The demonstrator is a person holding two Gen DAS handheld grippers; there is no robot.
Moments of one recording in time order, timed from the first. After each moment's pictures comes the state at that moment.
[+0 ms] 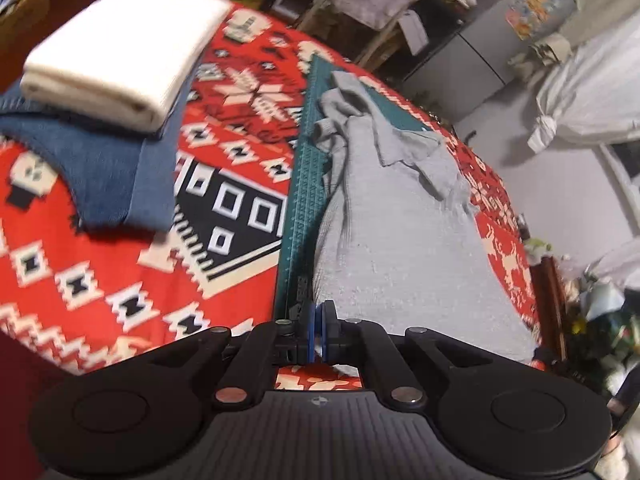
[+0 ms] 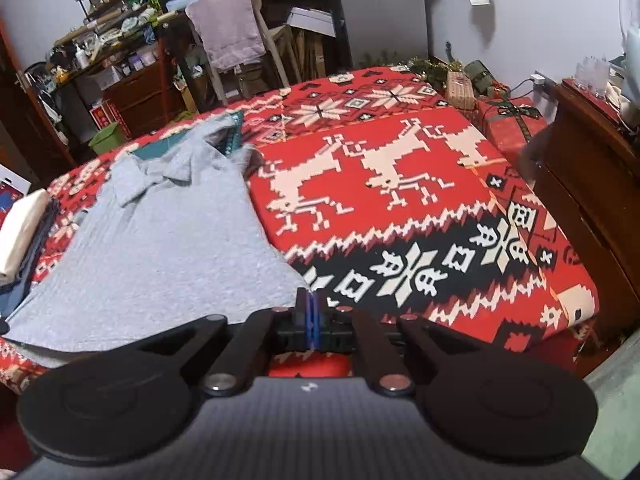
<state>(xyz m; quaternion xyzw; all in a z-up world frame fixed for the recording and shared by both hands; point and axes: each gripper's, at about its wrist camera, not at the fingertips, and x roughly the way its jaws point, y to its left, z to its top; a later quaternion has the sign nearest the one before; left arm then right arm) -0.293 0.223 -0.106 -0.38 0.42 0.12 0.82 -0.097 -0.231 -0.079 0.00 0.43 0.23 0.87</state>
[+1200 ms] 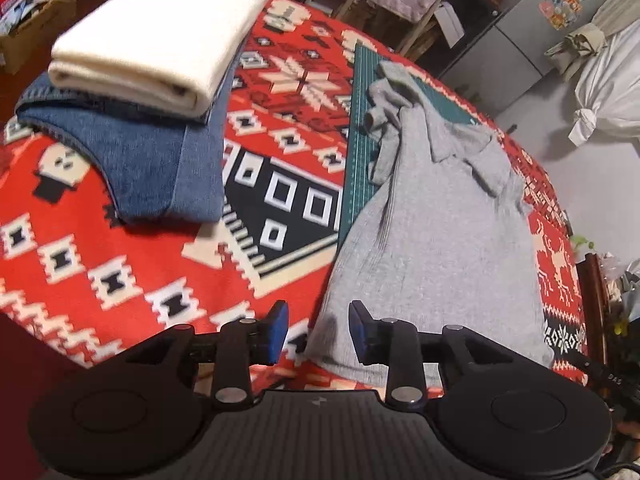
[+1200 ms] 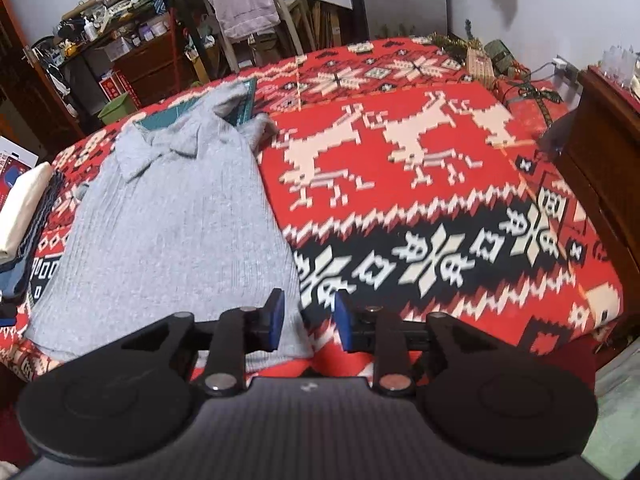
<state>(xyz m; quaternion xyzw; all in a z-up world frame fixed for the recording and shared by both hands) -0.288 0.229 -0.116 -0.34 0.43 0.16 0.82 -0.078 -0.214 -0.090 -0.01 0.46 0.26 0.85</state>
